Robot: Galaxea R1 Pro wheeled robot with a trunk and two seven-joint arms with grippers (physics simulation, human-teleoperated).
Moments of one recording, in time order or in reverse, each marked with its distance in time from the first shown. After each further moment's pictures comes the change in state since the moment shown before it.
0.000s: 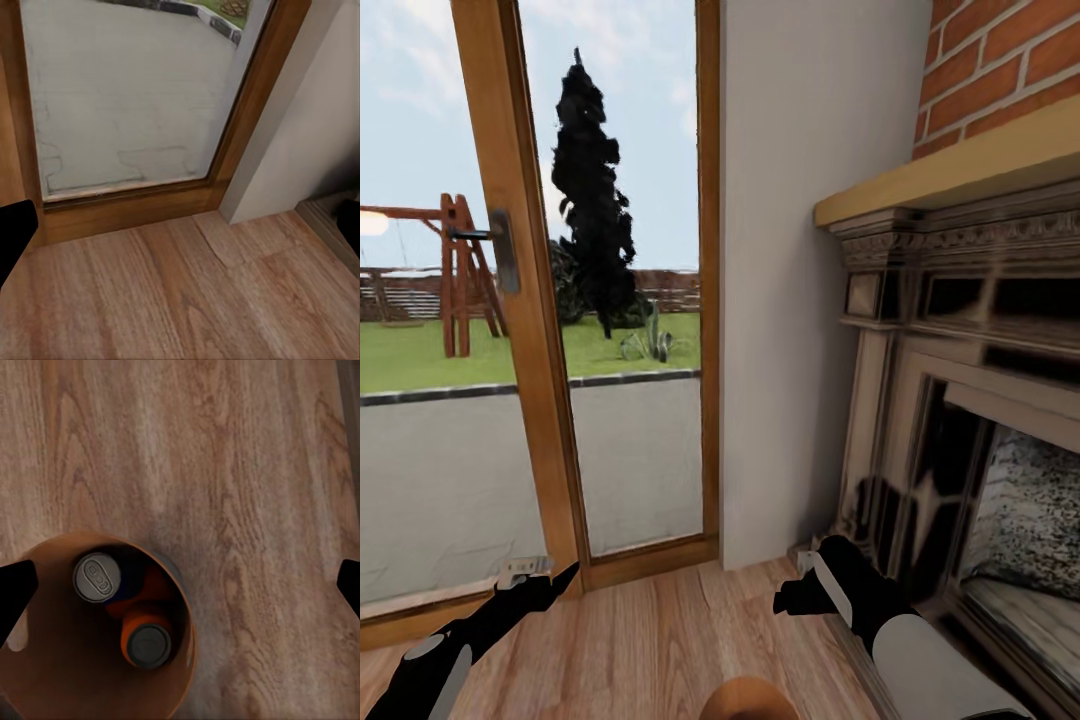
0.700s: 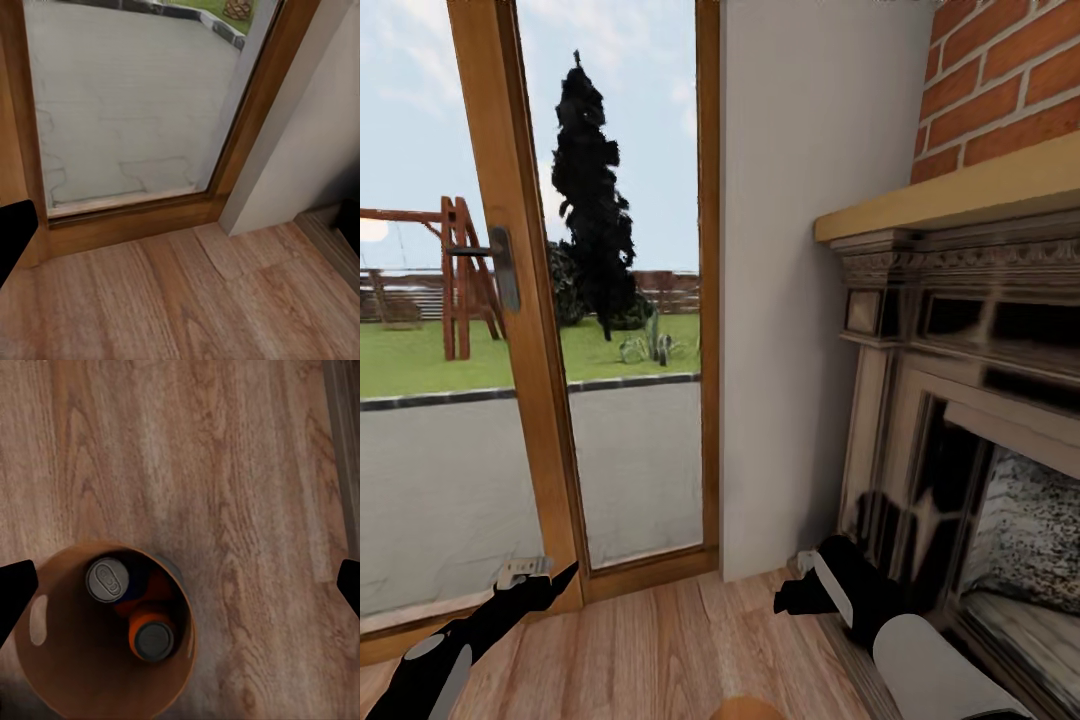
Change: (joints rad) left arm 0.000 0.000 -0.001 0.000 -0.001 0.000 0.011; right arm 0.000 -0.002 0.000 -0.002 0.000 0.000 0.000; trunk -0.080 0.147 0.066
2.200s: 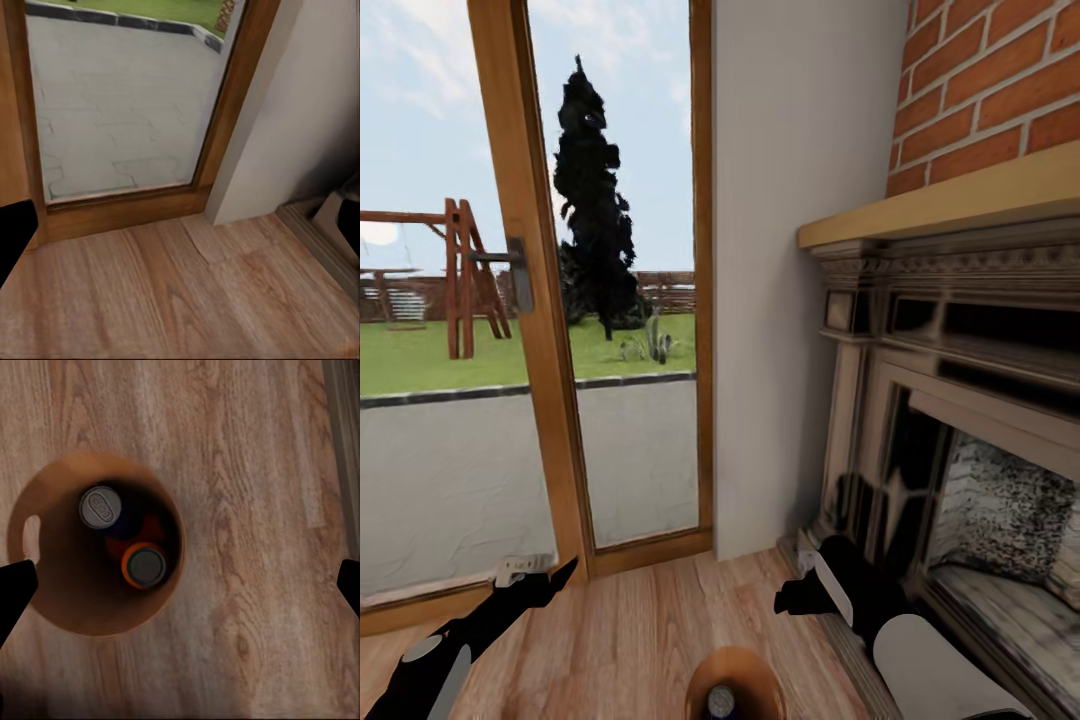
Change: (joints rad) left arm 0.003 0.000 0.002 -0.006 0.009 -0.041 -0.007; right arm 0.000 -0.001 0.000 0.001 0.000 0.000 0.000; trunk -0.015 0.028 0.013
